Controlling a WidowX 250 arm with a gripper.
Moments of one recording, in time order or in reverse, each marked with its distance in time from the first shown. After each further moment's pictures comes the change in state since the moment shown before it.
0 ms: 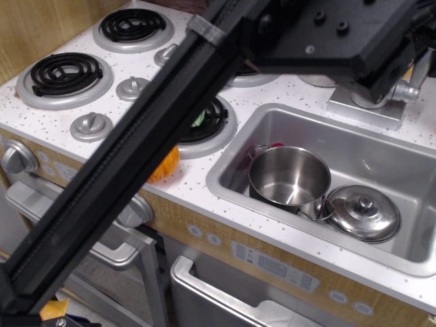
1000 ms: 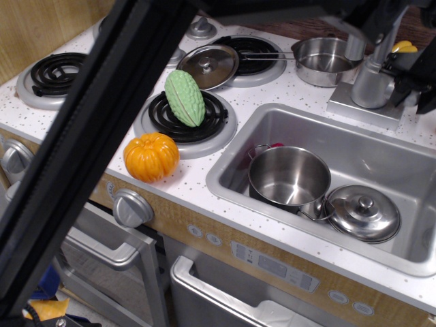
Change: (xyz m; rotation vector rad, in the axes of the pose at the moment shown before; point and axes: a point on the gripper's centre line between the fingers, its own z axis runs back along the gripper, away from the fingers) arm -0.061 -0.021 -0.009 -0.059 0.034 0.113
